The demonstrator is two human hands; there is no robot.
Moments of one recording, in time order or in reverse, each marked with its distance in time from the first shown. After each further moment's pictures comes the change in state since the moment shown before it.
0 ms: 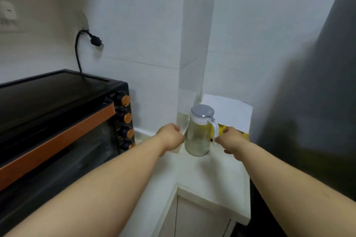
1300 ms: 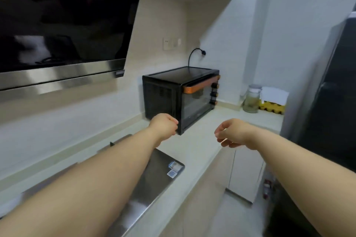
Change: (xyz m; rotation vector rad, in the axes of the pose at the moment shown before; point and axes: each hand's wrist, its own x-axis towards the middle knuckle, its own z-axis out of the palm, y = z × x) left_hand -0.674 -0.260 -0.188 -0.177 0.383 0.012; right_hand -0.689 0.052 0.119 -0.257 -0.398 -0.428
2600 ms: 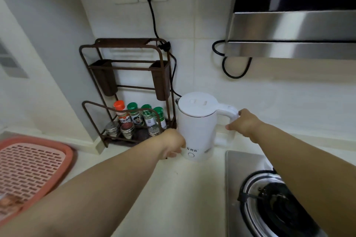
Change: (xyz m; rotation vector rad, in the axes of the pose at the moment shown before) left_hand -0.264 -0.414 -0.518 -0.302 0.610 -0.918; right_hand -0.049 -0.446 0.659 -0.151 -0.708 -0.467
